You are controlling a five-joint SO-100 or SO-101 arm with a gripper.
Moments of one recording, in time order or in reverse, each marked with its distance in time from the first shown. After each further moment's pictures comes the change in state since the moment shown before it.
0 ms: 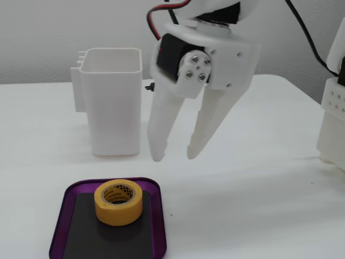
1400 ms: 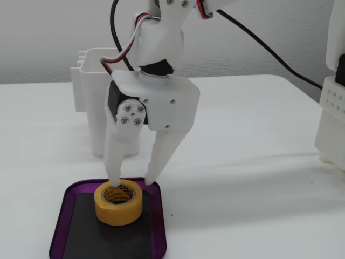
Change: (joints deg) arm 6.2 -19.6 -7.3 -10.9 0.1
